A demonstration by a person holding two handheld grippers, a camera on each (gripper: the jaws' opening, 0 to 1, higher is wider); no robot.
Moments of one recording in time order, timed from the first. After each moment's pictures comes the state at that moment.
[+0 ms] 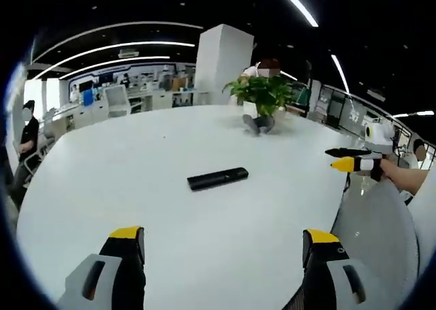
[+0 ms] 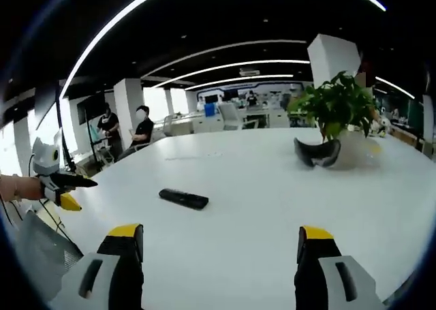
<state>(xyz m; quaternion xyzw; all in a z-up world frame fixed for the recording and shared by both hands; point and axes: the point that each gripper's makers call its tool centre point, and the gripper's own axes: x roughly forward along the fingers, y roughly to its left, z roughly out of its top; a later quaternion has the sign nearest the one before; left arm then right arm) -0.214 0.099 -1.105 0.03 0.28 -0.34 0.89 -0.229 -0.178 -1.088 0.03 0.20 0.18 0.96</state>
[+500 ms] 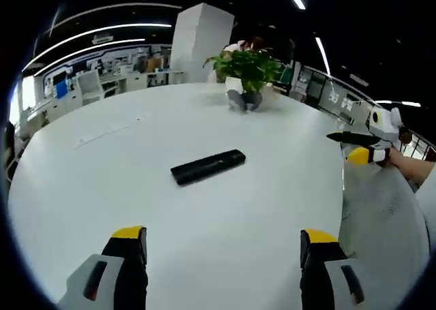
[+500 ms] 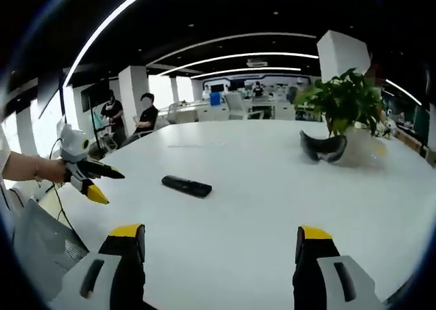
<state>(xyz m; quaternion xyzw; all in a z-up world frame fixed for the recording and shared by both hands) -0.171 0.071 -1.141 0.06 0.34 -0.41 0.85 -0.232 -0.175 -1.100 0.02 0.23 0.19 0.95</state>
